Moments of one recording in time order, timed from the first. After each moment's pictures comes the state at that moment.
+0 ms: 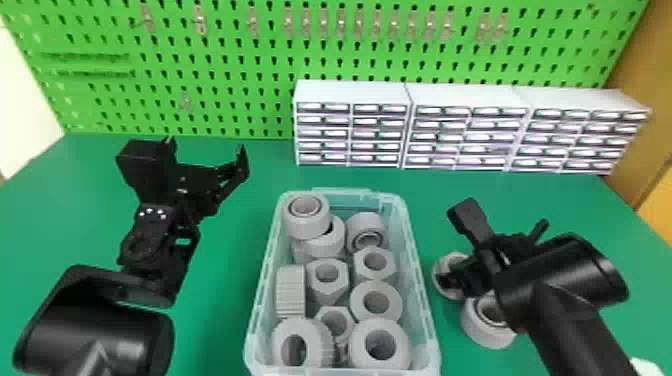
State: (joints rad) left arm -0.06 0.19 -0.13 -1.77 0.09 0.04 0.07; right arm -0.33 -0.14 0.13 -1.37 0.49 0.91 0.75
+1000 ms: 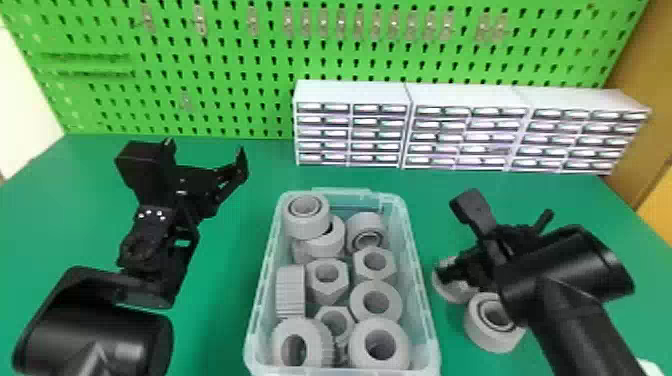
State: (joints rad) left arm -0.05 0.19 -0.12 -1.77 0.10 0.04 0.07; right arm -0.34 -0.14 0.14 -1.43 0.53 0.92 0.75
